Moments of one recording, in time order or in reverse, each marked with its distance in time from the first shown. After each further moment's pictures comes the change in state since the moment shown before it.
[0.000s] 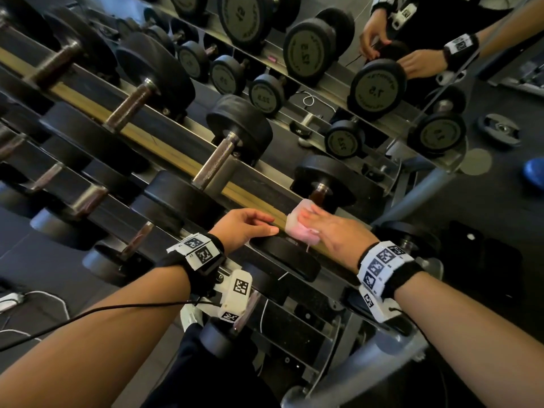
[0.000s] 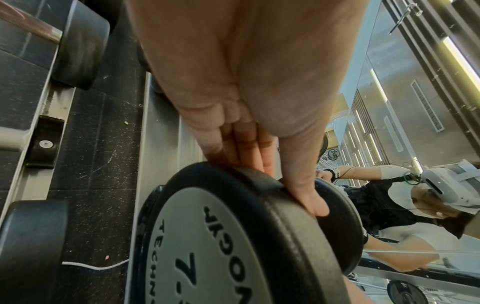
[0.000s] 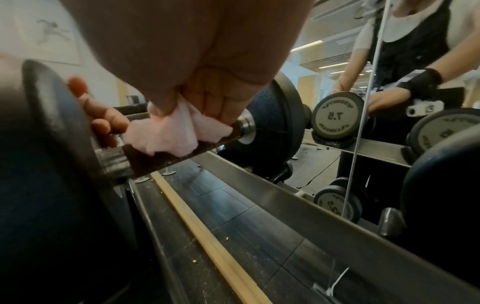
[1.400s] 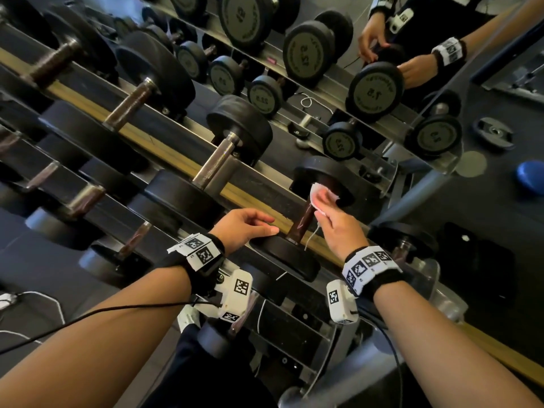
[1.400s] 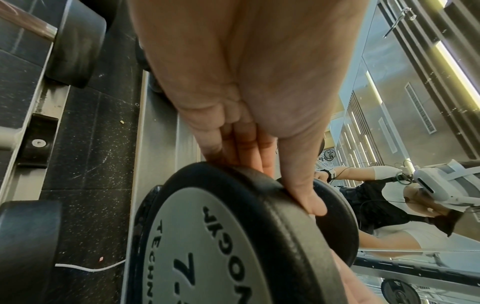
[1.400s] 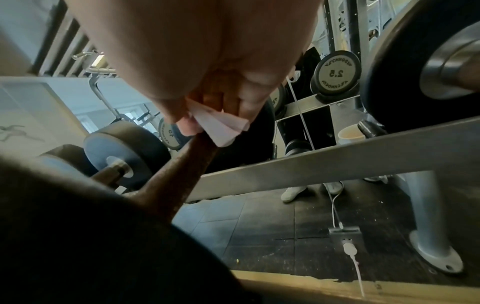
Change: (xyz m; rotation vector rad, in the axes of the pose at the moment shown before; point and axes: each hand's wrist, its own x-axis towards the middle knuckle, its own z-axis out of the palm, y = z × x) left_hand 0.000 -0.005 -0.003 -0.001 -0.032 -0.003; right_hand 0.013 0.005 0.031 0.722 0.527 0.402
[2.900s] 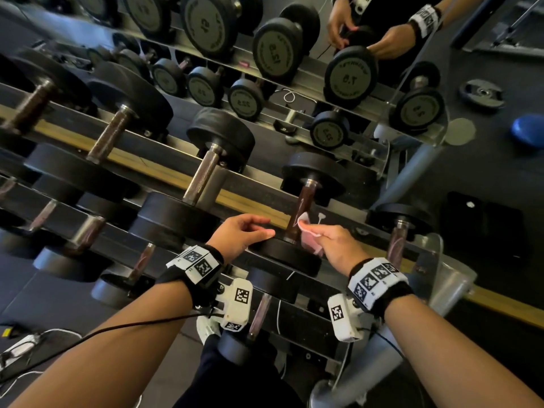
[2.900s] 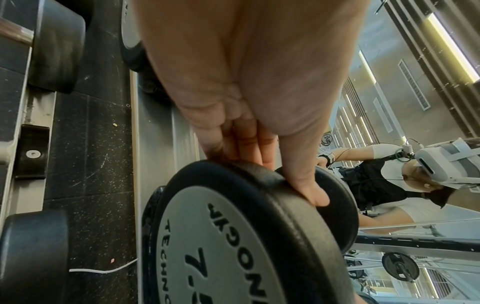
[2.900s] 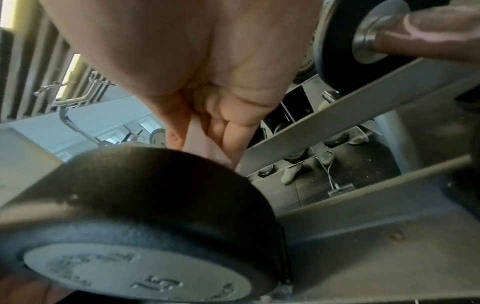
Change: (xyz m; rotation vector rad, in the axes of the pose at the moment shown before) left_hand 0.010 -0.008 0.000 -0.015 -0.022 0.098; right_hand -0.041 -0.006 0.016 0.568 -0.150 0.303
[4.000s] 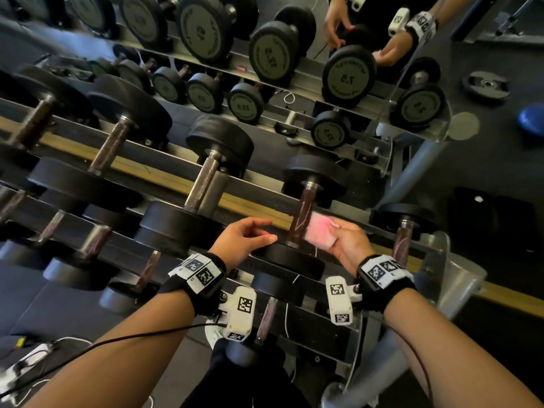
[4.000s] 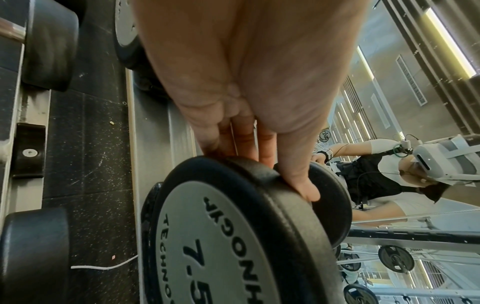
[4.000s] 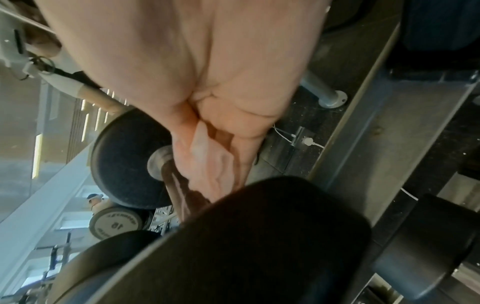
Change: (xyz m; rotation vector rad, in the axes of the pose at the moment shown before) left_hand 0.002 -0.003 0.001 0.026 0.019 0.013; right_hand 0.022 0.008 -0.004 0.770 0.211 0.146
